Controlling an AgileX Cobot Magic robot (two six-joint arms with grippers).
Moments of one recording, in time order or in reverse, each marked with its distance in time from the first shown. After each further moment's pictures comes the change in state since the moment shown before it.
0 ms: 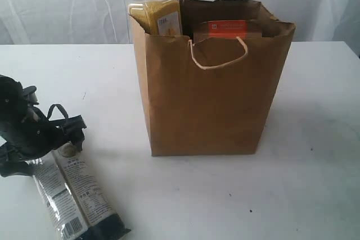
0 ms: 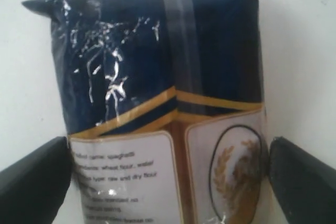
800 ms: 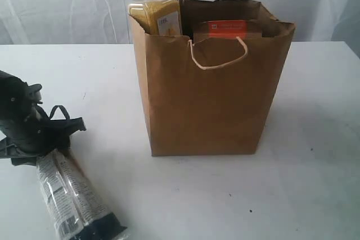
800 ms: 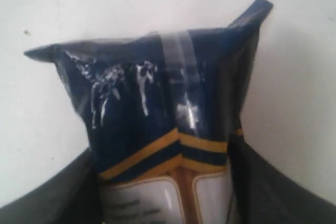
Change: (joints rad) left arm 0.000 0.048 -0.037 0.082 0.018 0.021; right arm 0.000 0.000 0.000 0.000 0.000 0.000
